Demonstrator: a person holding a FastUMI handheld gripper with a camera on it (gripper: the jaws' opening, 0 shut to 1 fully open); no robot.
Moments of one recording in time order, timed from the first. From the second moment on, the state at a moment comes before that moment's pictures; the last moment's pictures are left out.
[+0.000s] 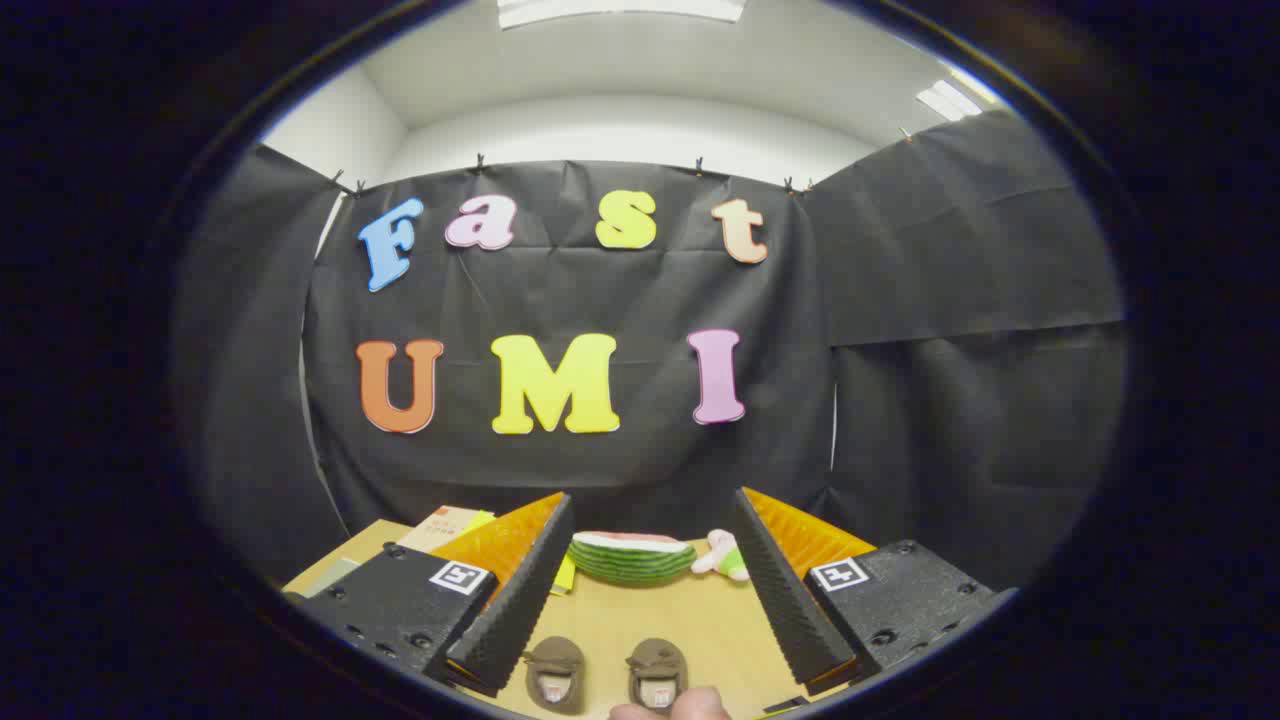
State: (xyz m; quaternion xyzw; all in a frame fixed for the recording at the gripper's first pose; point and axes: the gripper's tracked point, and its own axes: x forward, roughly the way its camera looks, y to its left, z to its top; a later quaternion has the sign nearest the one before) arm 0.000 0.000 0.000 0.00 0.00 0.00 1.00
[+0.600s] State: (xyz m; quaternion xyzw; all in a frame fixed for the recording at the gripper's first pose) arm 0.007 0.009 0.001 -0.02 0.00 0.02 1.00
